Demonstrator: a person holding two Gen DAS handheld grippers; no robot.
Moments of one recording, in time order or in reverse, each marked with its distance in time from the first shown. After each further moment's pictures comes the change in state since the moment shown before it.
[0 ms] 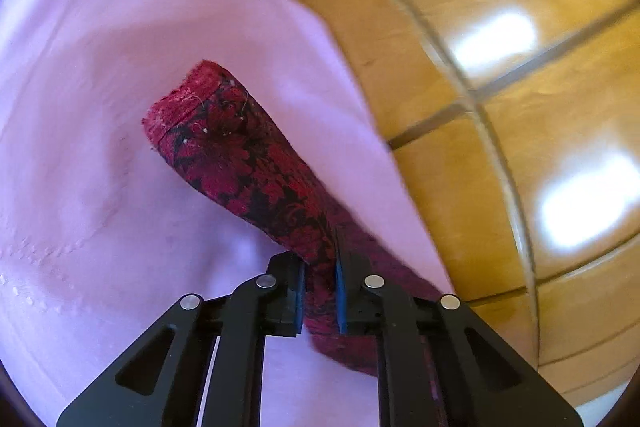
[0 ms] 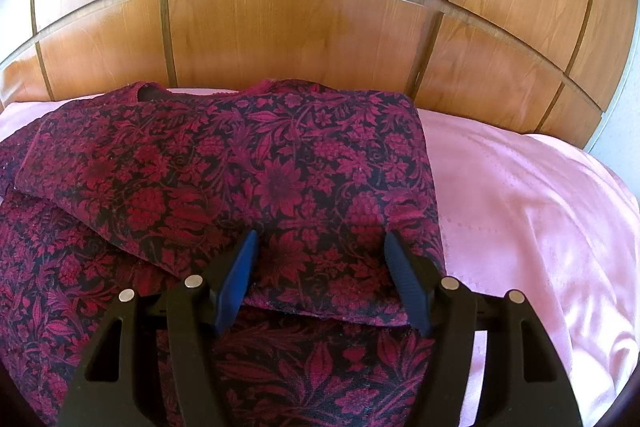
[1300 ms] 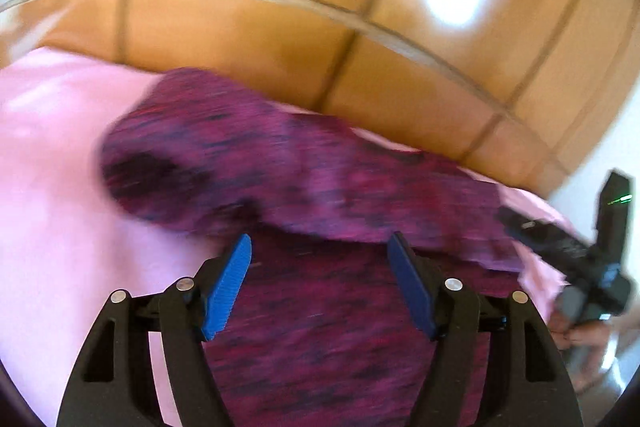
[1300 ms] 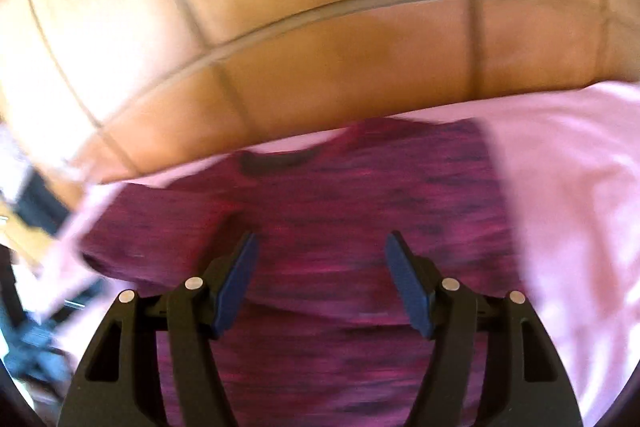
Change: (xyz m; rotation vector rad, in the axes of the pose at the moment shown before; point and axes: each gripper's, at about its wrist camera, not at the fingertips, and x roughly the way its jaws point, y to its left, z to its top) left arm 0.004 -0.180 -0.226 0.737 0.230 -0.164; right arm -0.028 0.018 0.057 0.248 0.041 0.457
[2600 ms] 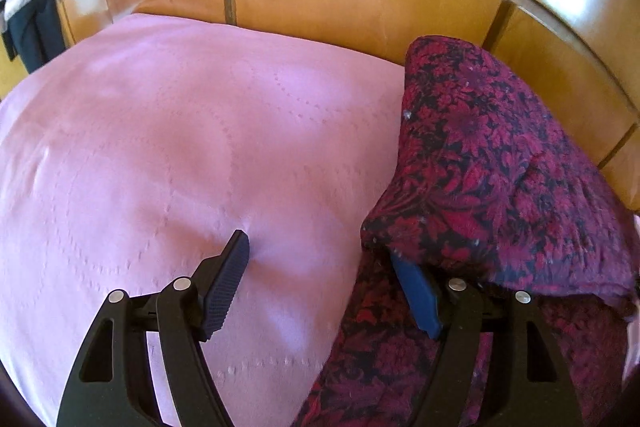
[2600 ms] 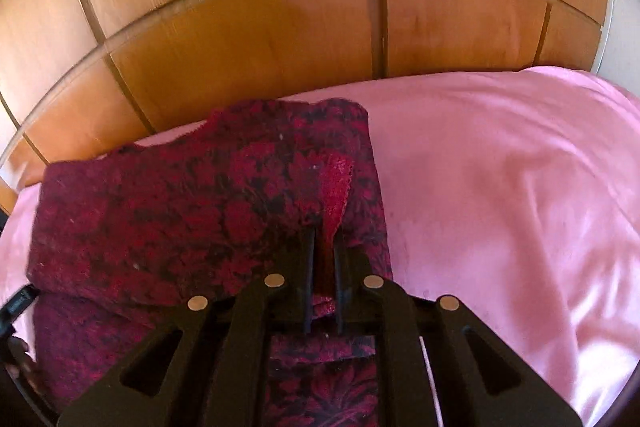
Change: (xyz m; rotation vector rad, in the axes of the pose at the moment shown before) left arm 0.061 0.045 0.015 -0.090 0.088 0.392; right arm 0.011 -0.095 0.001 0.042 -0.003 -0.340
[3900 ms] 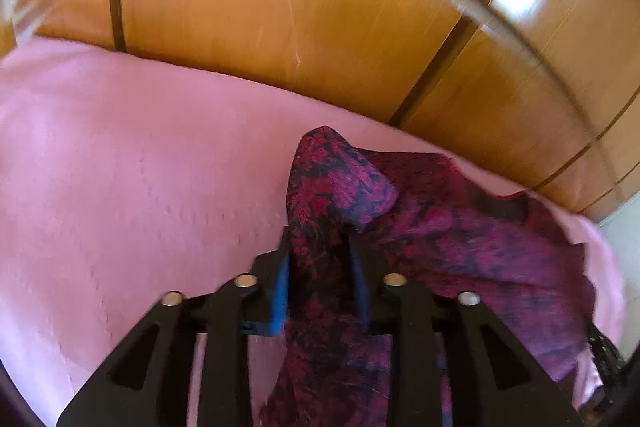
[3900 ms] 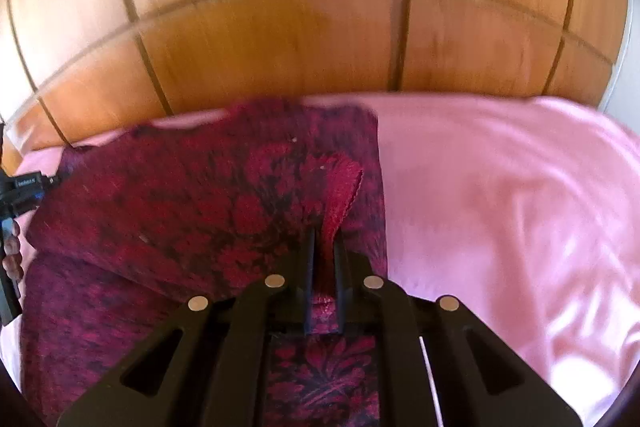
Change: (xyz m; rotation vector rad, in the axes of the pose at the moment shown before) left arm 0.065 -0.042 0.086 0.079 0.034 -0.237; right arm -0.018 0.002 -0.020 -0.121 -0.004 -0.006
